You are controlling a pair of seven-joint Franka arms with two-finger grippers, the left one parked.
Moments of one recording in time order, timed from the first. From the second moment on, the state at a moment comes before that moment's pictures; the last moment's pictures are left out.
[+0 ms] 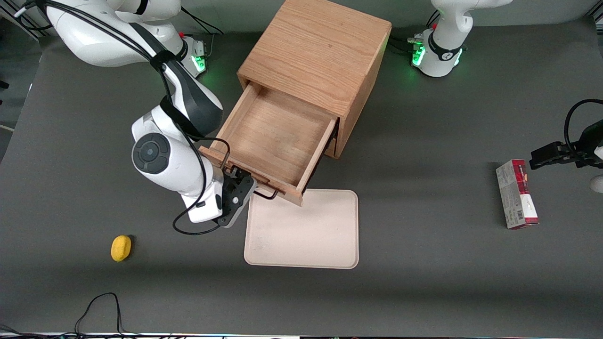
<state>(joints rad) 0.04 0.59 0.52 -1.35 -0.18 1.98 -0.47</state>
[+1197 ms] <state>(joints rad) 0.02 -0.13 0.06 -1.76 0.06 1.62 0.04</state>
